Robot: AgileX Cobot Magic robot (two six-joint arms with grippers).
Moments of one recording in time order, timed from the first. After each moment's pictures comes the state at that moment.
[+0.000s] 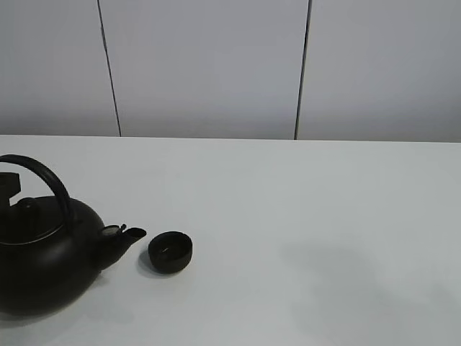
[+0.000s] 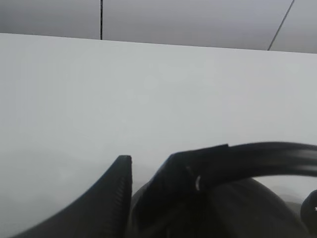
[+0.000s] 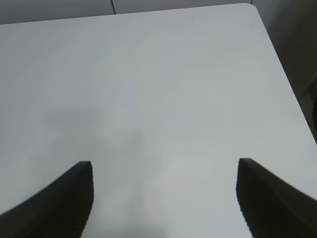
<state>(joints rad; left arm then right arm) -0.14 1.73 -0.18 0.16 -1.15 -0.15 -0.01 -0.02 -0.47 -0.06 1.08 0.06</state>
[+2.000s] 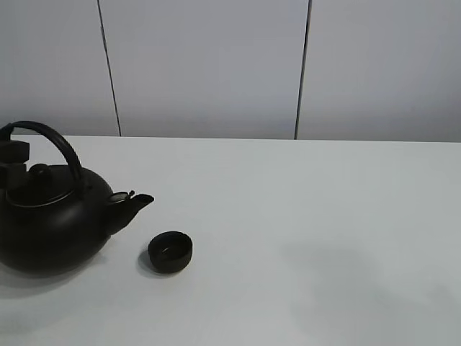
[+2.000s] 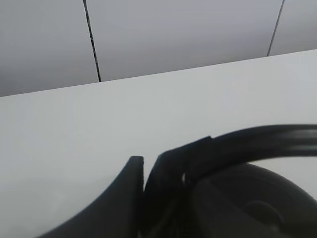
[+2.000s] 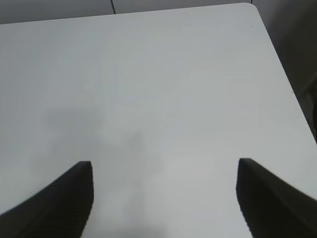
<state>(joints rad) -0.13 1.67 -0.31 0.20 -1.02 0.00 -0.01 -0.02 -0.47 -0.06 1.08 0.06</state>
